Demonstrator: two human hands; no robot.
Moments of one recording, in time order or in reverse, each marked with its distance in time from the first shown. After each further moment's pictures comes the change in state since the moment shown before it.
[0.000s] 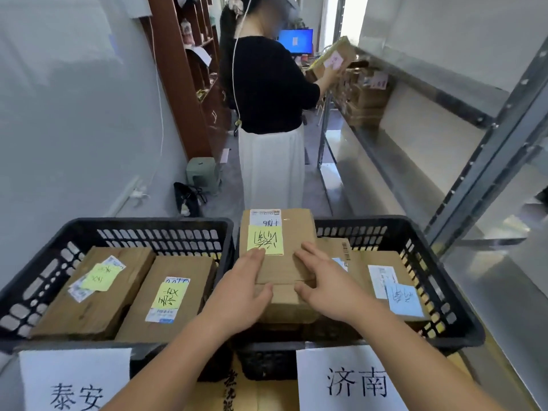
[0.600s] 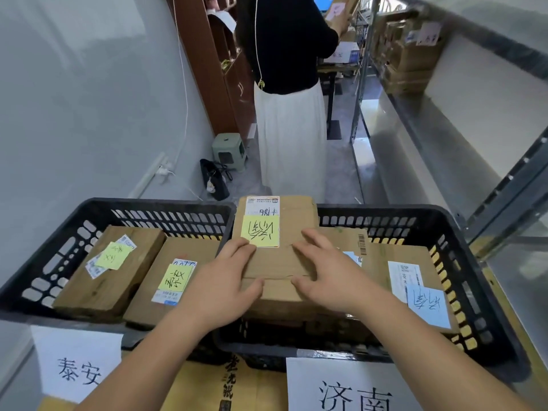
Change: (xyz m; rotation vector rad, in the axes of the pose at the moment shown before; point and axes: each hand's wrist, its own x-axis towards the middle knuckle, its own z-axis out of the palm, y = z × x) left_hand 0.018 -0.002 0.001 0.255 0.031 -0.092; right_hand 0.038 0.031 -0.016 -0.055 -0.141 -0.118
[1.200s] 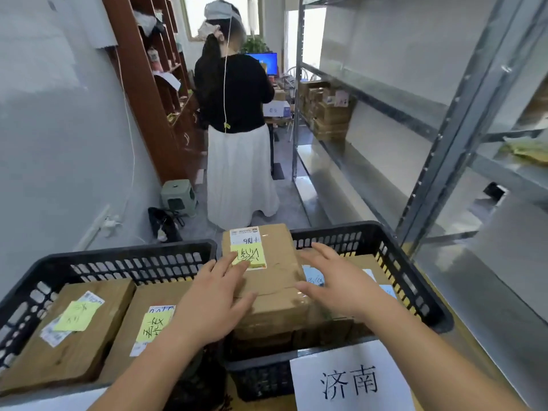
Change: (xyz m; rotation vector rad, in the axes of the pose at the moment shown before) left_hand -0.009 -0.018 -0.036 0.130 -0.026 0.216; right_hand -0.065 -0.040 -0.023 -0.163 0.207 0.200
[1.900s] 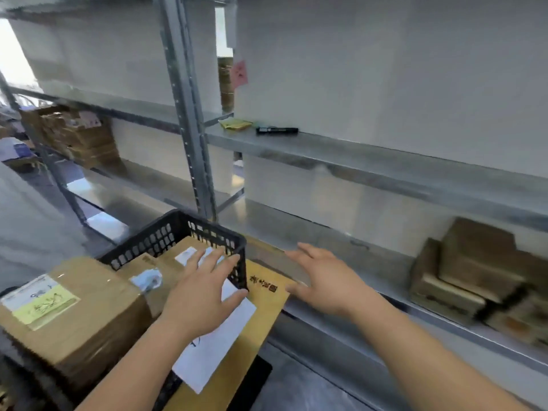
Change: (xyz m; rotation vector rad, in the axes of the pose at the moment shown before) left_hand -0.059 0.196 0.022 0.007 -0.108 0.863; right_hand -0.331 0.009 0.016 -0.069 0.344 0.756
